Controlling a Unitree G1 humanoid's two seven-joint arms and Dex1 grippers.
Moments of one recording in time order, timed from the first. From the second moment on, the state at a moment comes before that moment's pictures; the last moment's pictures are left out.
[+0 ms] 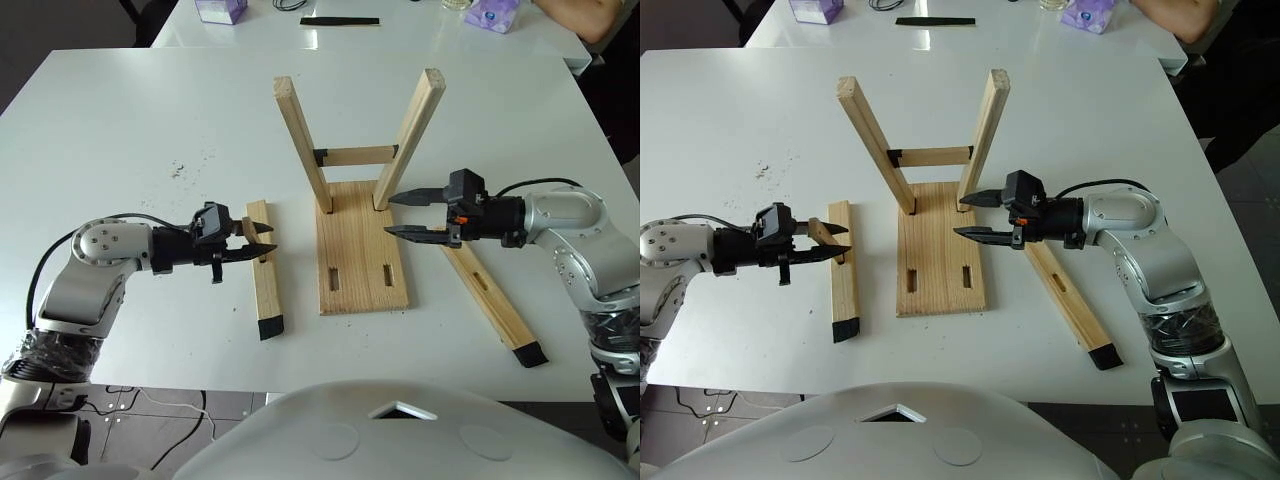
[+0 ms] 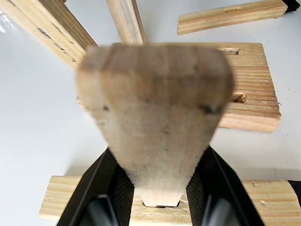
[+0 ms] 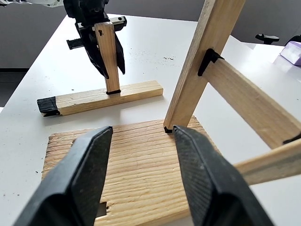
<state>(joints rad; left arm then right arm) 0.02 0.86 -0.06 -0.11 -0.42 0.11 -1.15 -0.21 -0.69 0.15 -0.33 0.43 0.41 1.08</state>
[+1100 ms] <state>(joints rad) 0.19 0.71 0.10 -0.14 -0.57 0.18 -0.97 -0.19 -0.71 0.15 -0.31 0.41 0.39 1.08</state>
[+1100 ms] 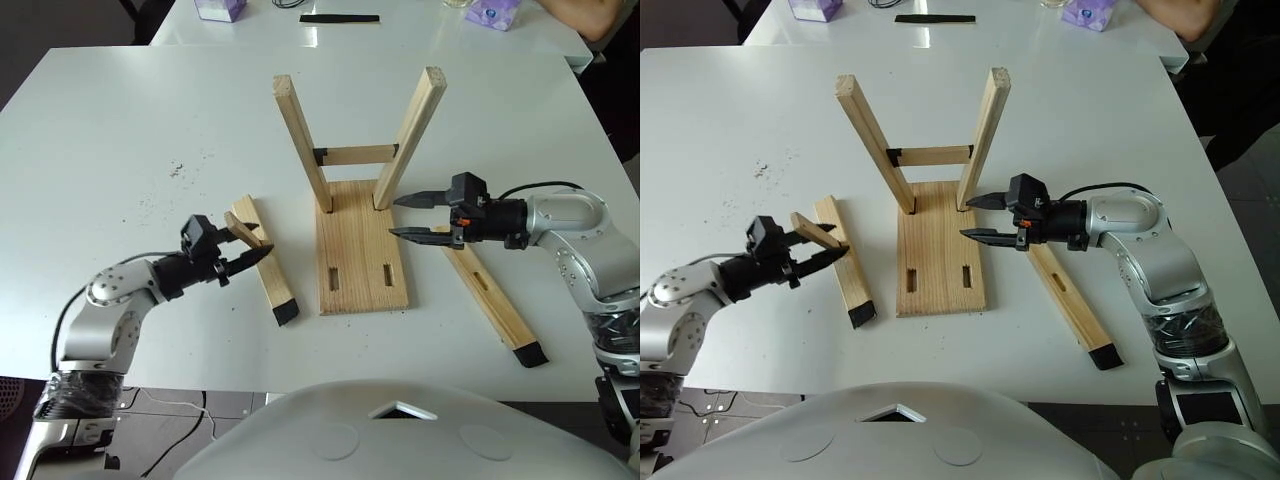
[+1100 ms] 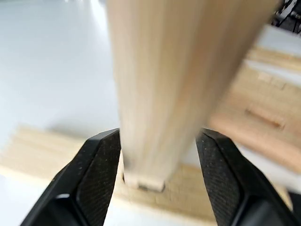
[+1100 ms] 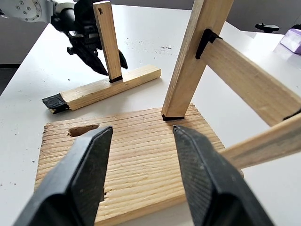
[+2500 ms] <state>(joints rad) -0.17 0.75 0.38 -0.65 -1.16 0.58 -0.58 -0.14 -0.65 0.11 -0.35 0.48 0.43 1.01</state>
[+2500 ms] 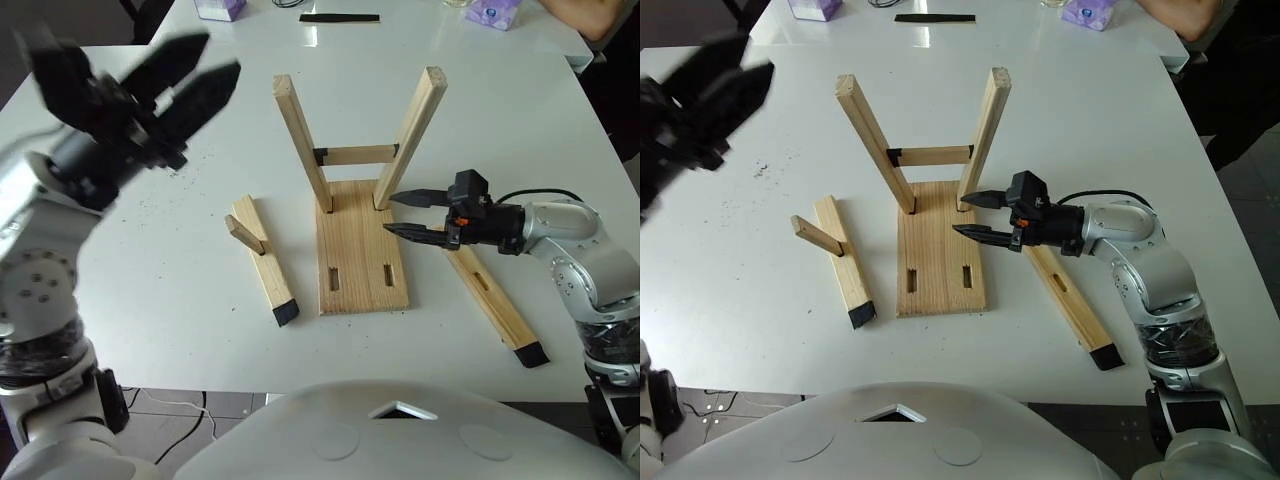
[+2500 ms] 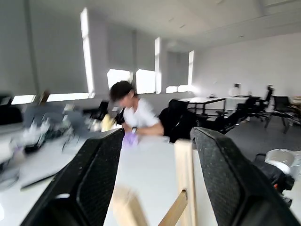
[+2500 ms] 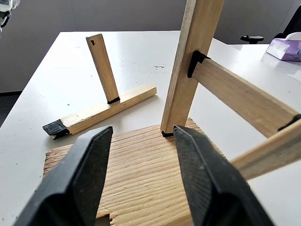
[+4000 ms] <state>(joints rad) 0.38 0.94 0.27 -0.28 -0.34 0.31 -0.93 -0.07 -0.63 0.10 -0.40 0.47 0.41 0.94</state>
